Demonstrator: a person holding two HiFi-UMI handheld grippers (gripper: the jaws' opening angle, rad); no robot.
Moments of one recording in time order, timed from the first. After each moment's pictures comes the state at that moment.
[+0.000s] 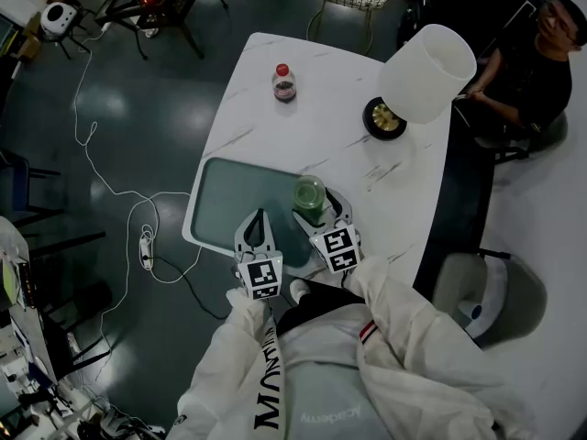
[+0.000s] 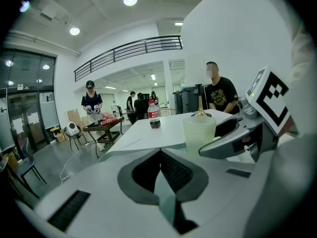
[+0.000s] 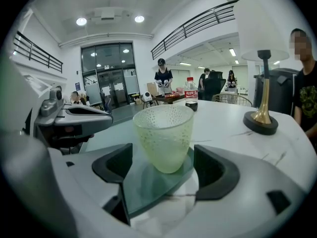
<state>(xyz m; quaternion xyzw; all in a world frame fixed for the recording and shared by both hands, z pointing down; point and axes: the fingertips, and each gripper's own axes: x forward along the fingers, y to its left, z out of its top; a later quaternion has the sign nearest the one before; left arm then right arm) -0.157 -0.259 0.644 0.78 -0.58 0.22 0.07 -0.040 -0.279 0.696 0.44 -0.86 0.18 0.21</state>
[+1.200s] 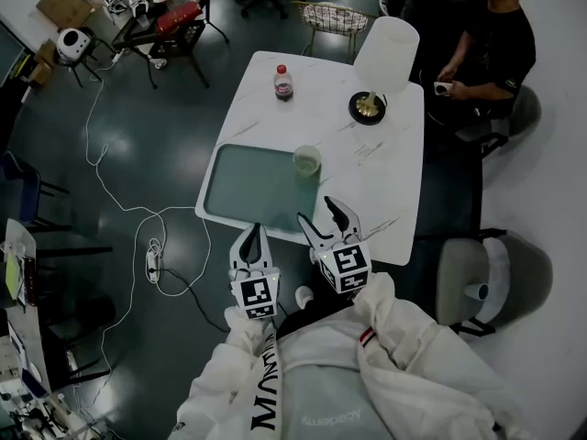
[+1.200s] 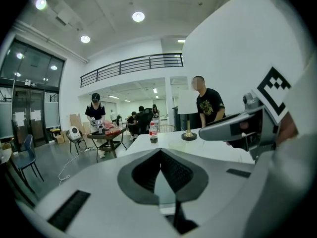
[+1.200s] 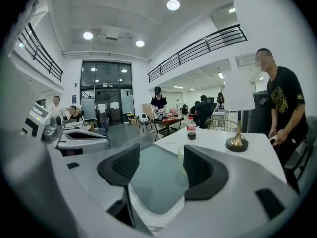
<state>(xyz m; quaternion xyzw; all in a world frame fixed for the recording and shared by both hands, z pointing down) -0.179 -0.114 0.539 0.79 -0.59 0.15 0.05 -0.048 -0.143 0.543 0.50 -0.85 0.13 0.10</state>
